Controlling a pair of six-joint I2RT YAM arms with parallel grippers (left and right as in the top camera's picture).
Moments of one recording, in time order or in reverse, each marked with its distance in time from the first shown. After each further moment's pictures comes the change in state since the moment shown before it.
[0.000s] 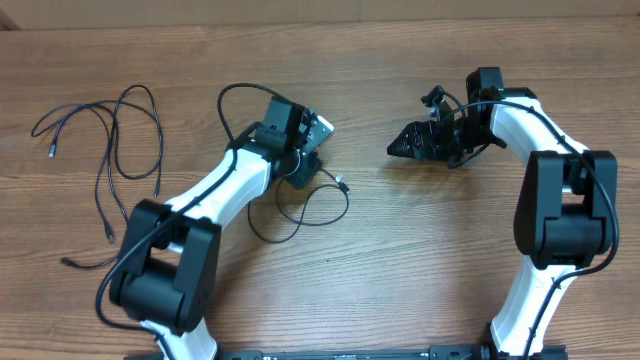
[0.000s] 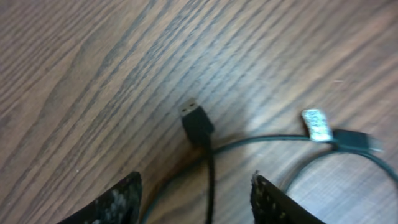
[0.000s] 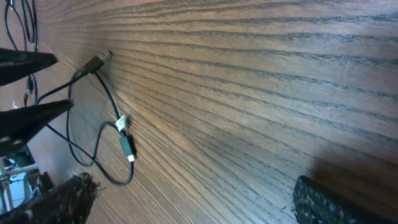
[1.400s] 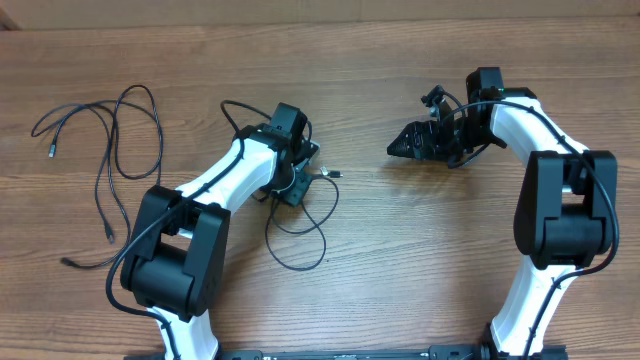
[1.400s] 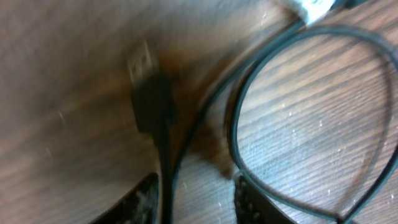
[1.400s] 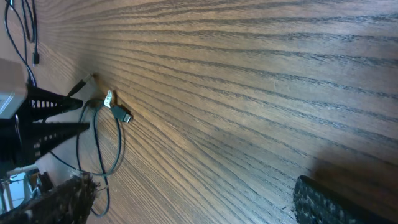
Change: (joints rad) left arm 0.000 0.074 0.087 -0.395 -0.033 -0.231; right arm 0.000 0.000 0.000 0.000 0.000 0.000
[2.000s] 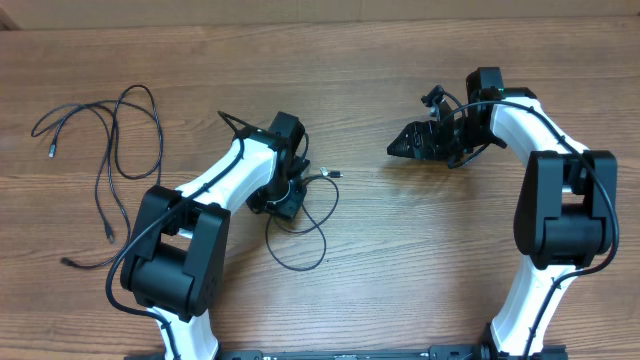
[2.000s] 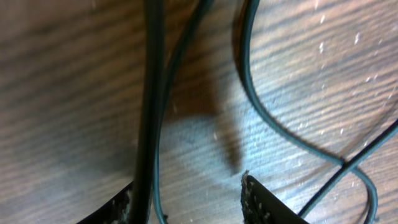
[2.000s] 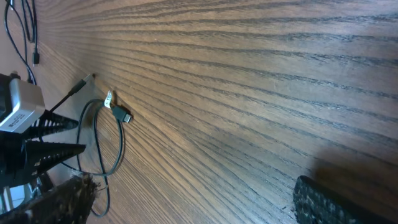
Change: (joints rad) left arm 0.000 0.000 0.000 -0.173 0.004 -0.089; right arm 0.000 0.000 0.000 0.000 0.000 0.000
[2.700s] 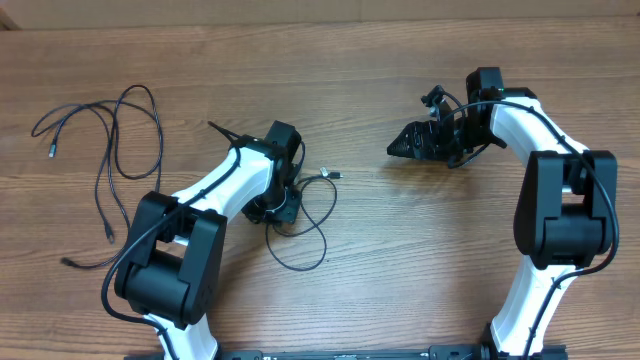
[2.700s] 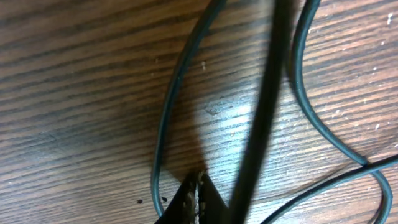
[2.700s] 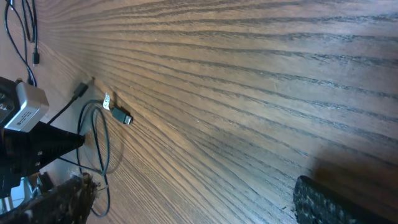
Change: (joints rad) left arm 0.000 -0.036 -0.082 0.037 -0.011 -0.143; right arm 0.000 0.000 0.000 -0.001 0.000 0.000
